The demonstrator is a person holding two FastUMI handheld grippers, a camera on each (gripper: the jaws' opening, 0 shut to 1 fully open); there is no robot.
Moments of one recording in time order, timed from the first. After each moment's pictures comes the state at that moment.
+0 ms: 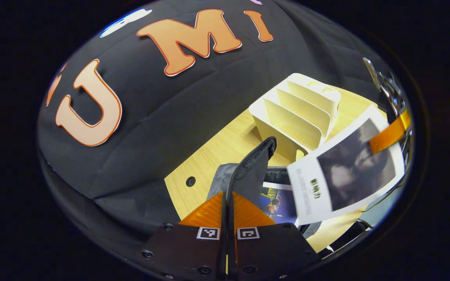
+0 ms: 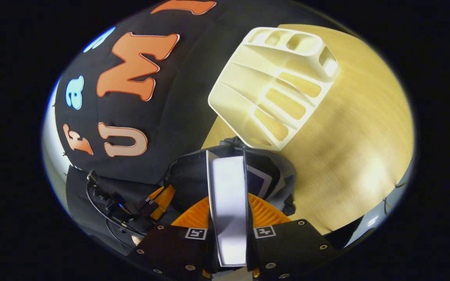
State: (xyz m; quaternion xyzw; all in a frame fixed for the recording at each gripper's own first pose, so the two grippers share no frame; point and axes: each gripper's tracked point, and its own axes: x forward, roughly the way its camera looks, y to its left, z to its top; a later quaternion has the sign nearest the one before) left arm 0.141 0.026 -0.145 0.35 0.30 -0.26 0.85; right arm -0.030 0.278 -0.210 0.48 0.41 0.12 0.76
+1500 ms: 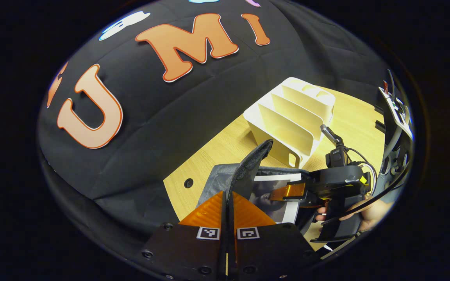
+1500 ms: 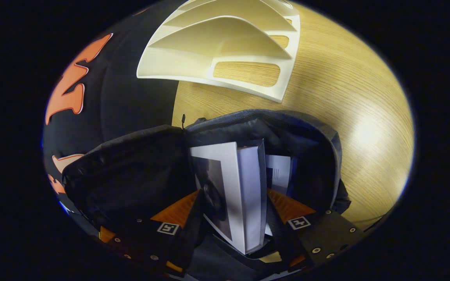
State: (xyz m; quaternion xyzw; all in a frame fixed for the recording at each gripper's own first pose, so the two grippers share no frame) left arm 0.123 0.023 -0.136 0.34 0.29 -0.27 0.85; right arm 0.036 0.389 -0.328 0.54 0.47 -0.02 0.69
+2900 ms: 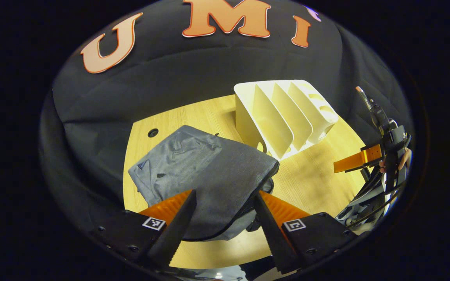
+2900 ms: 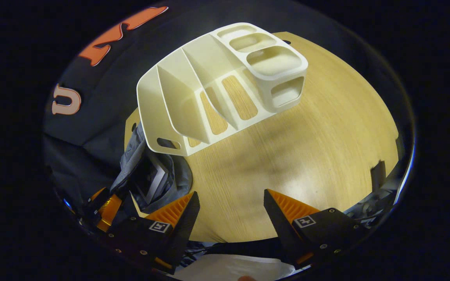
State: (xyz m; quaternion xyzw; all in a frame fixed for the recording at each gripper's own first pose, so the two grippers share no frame) left arm 0.045 -0.032 -0.224 0.14 0.42 -0.19 0.87; right arm -0.017 0.092 -0.276 0.17 0.57 0.03 0.80
